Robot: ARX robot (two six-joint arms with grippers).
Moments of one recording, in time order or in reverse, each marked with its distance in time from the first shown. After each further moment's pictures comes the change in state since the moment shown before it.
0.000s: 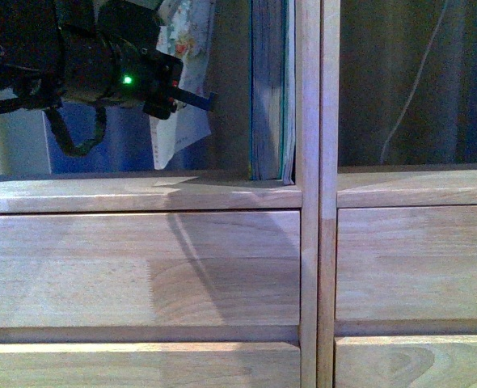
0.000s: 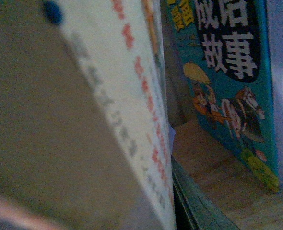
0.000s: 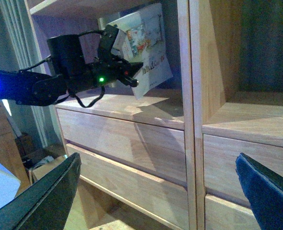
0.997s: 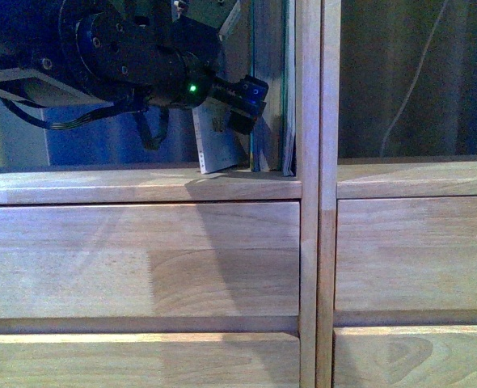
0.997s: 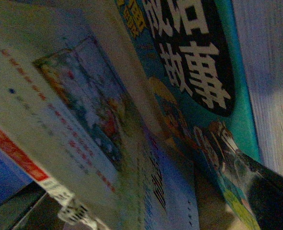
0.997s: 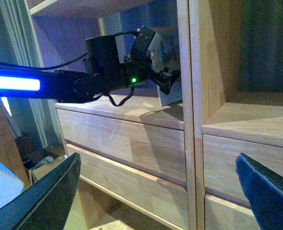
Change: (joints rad) left arm -0.055 0.251 0.328 -0.097 0.017 0.054; right arm 0.000 0.000 0.000 0.000 0.000 -0.001
